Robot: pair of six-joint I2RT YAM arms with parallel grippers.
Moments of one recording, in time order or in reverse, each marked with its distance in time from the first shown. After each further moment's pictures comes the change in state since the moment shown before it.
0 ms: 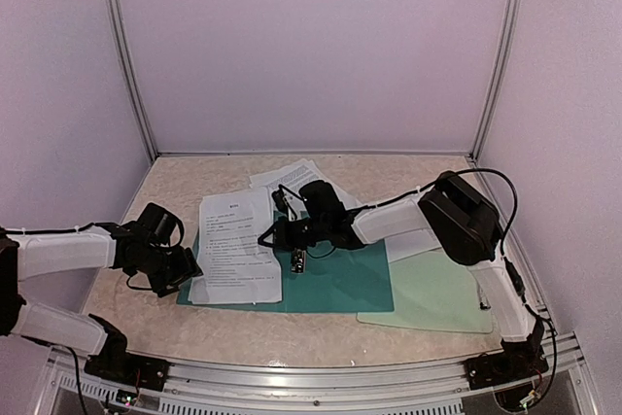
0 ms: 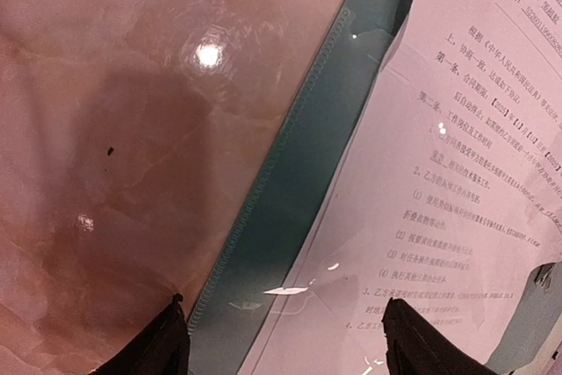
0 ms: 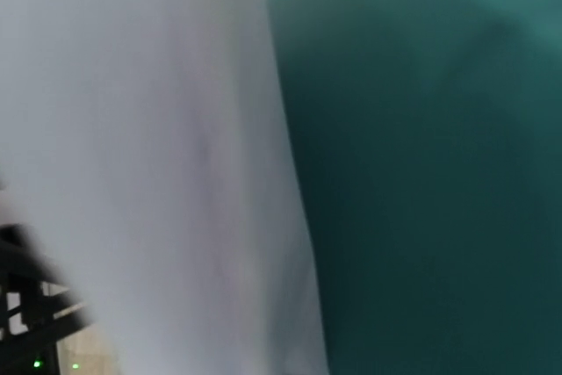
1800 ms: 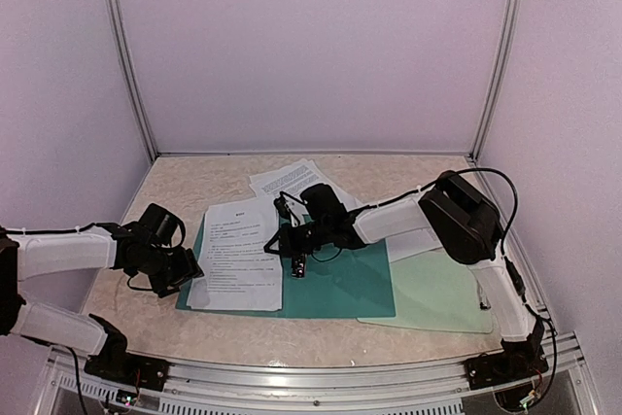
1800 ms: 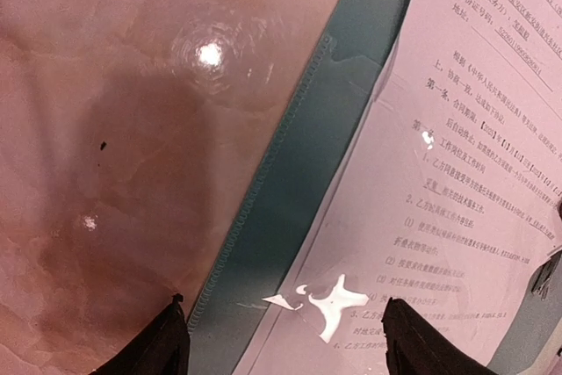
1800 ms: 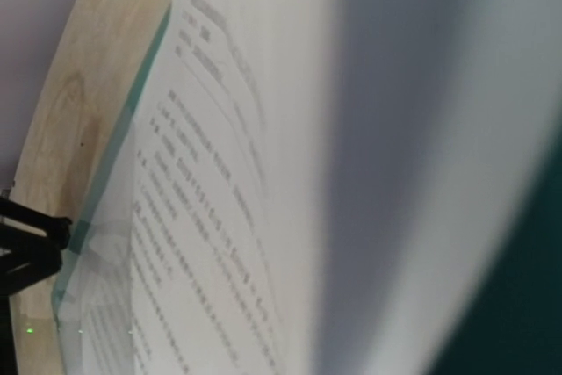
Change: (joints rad) left arm -0.017 0.002 0.000 -0.002 -0.007 0.001; right arm -0.008 -0.002 -0.014 -0.094 -0.005 -0.087
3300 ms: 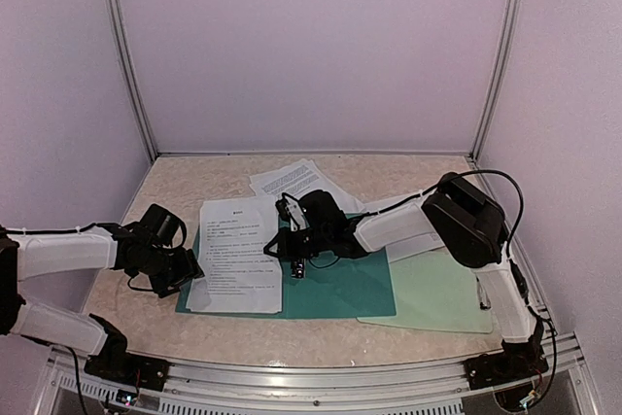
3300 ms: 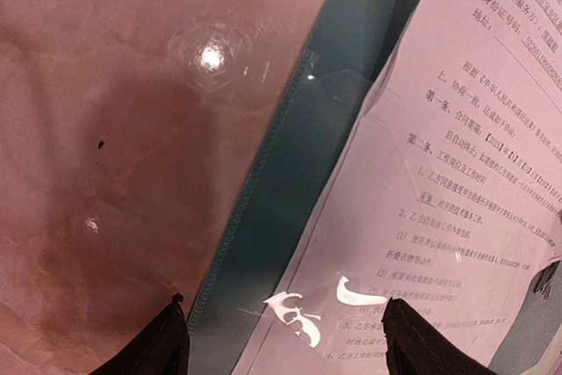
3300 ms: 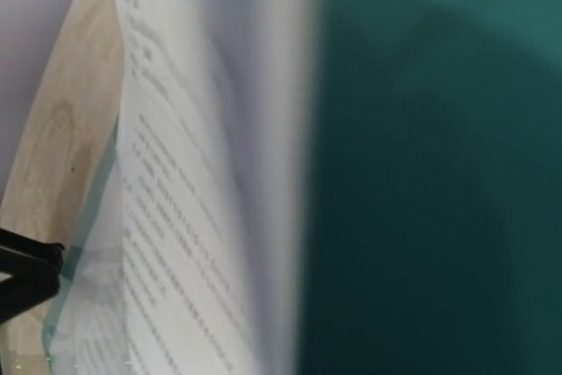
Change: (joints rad) left arm -0.013 0.001 0.000 -0.001 -0.012 0.000; right arm 0.045 -0.051 -0.090 0.074 0.139 0.055
